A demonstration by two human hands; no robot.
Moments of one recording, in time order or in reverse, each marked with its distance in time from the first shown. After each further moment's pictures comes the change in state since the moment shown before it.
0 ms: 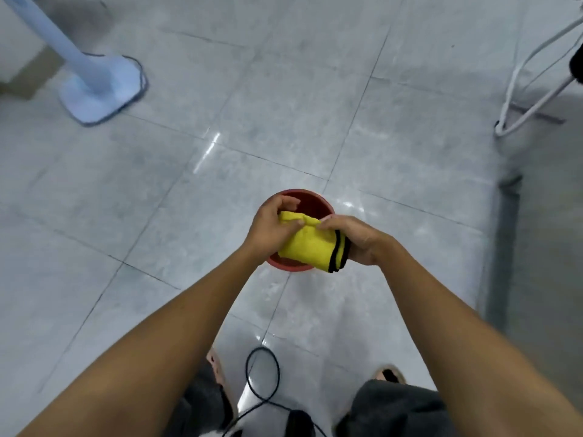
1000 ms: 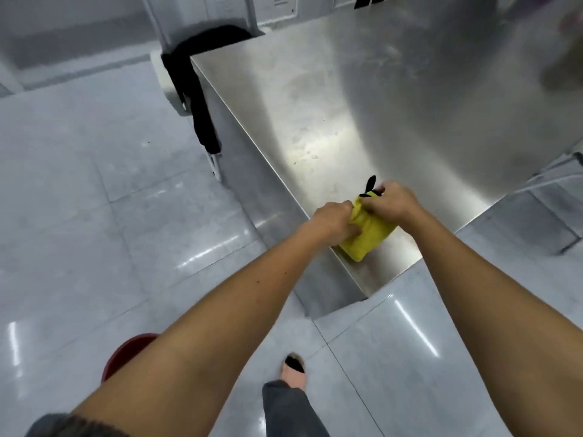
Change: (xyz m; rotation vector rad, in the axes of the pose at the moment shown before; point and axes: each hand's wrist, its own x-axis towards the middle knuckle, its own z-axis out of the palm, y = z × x) left_hand -0.214 0.531 0.343 0.824 -1.080 0.770; right_hand -0.584 -0.016 -0.291 -0.129 1.377 0.145
